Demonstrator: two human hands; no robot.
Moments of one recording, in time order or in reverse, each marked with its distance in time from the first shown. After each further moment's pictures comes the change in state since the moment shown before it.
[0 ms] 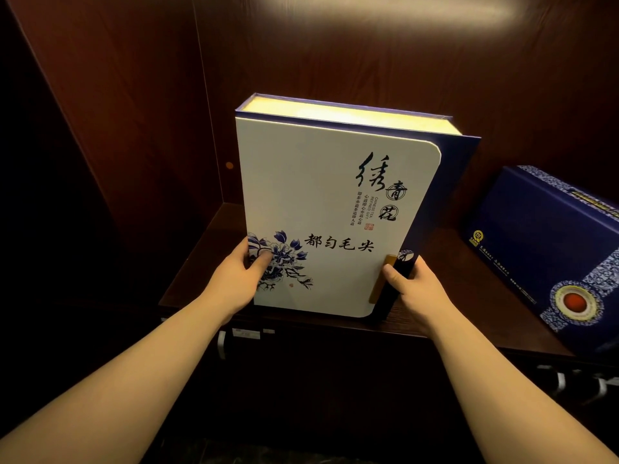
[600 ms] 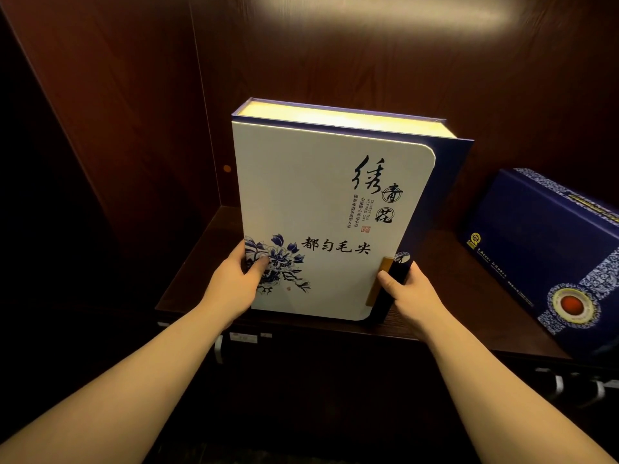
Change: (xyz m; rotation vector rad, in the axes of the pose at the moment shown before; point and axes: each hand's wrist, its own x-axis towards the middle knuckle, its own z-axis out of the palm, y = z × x) left_hand -0.003 0.005 0.003 0.105 0.065 0.030; right_hand -0.001 0.001 0.005 -0.019 -0.023 -0.008
